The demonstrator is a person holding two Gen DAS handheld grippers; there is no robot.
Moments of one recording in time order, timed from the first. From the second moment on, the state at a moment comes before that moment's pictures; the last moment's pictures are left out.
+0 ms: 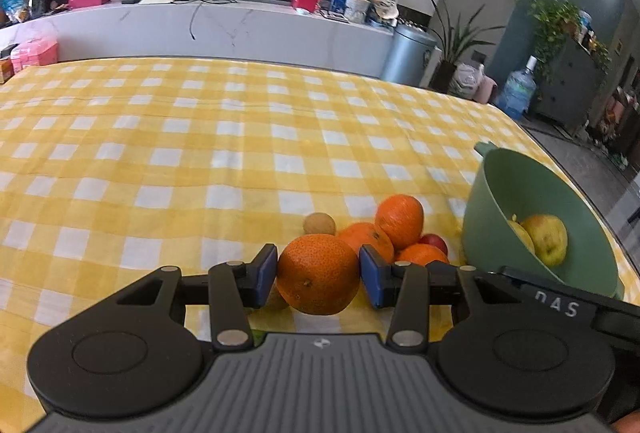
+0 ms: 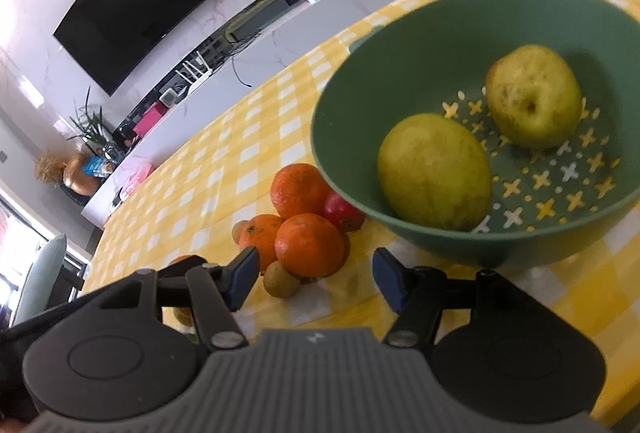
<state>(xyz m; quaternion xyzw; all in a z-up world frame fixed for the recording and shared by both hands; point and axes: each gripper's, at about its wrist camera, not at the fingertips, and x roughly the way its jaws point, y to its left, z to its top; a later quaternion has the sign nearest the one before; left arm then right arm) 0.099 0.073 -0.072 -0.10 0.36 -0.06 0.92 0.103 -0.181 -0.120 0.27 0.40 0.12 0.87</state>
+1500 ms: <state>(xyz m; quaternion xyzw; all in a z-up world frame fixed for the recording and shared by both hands) 0.076 0.070 -0.041 -0.15 0.35 -0.07 0.92 0.052 -0.188 -0.068 0.15 0.32 0.19 0.92</state>
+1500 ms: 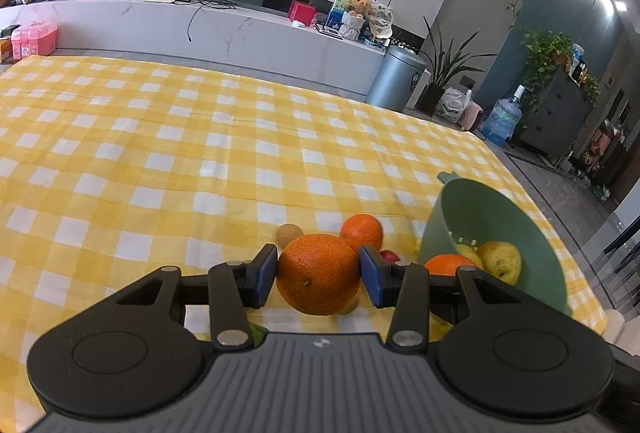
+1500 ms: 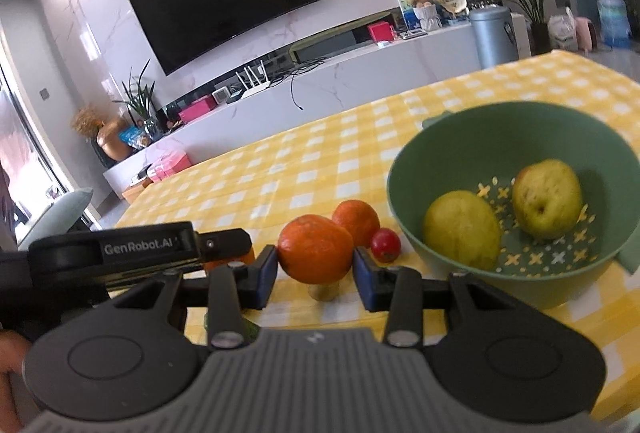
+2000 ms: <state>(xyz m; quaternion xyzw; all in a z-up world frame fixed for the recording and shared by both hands) 0.071 0.020 0.000 -0.15 0.34 -0.11 0.92 0.036 -0.238 -0.024 0.10 0.32 0.17 0.93</state>
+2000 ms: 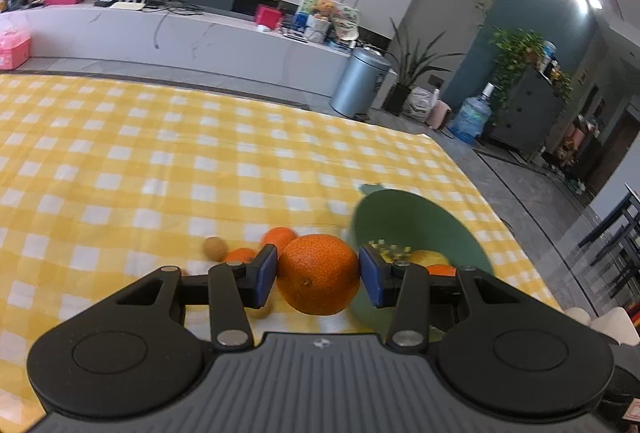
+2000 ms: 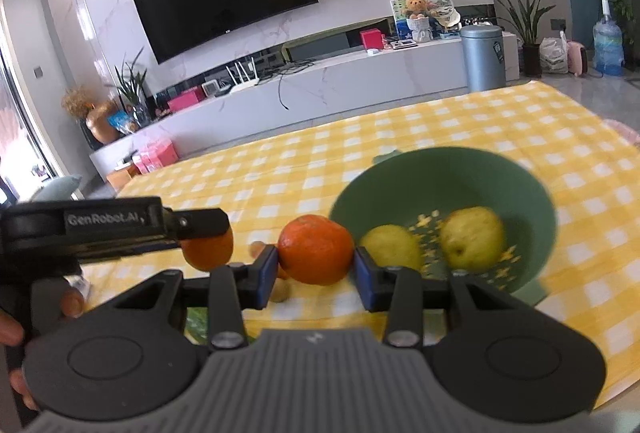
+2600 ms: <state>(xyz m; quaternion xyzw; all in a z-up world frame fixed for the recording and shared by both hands) 0.114 -0.077 -0.010 -0.07 0.41 -0.18 0.89 0.072 -0.306 -0.013 -0.04 0.37 0.13 0.92</state>
